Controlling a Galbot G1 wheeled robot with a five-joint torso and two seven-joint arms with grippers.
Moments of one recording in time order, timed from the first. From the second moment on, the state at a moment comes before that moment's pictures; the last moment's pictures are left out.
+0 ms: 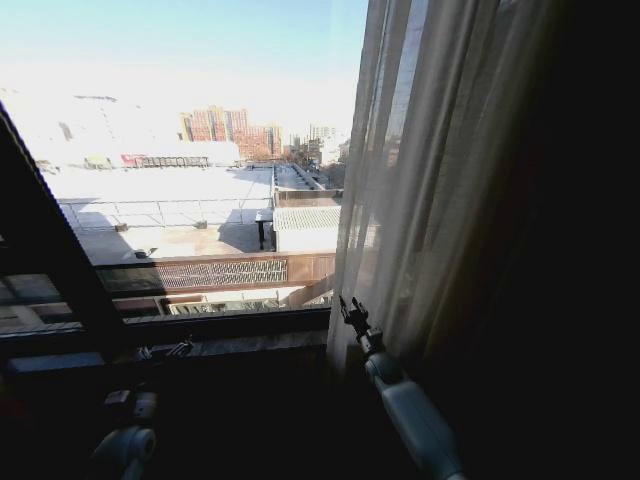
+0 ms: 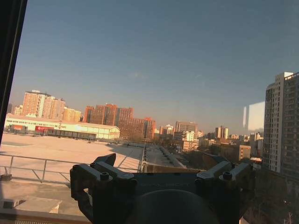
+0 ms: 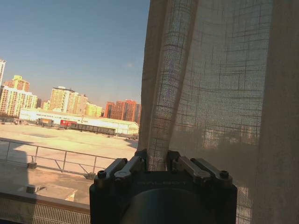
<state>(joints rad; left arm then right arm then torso) 1.37 -1.25 -0.81 -1.79 -0.50 -0.15 0.12 -0.78 1.32 0.21 1.24 0.18 0.25 0.01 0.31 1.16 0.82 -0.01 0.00</state>
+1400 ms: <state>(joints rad) 1.37 -1.25 -0.81 -1.79 -0.50 -0.15 0.12 -0.82 1.29 0.26 1.25 0.25 0.31 -0.10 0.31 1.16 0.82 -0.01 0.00</state>
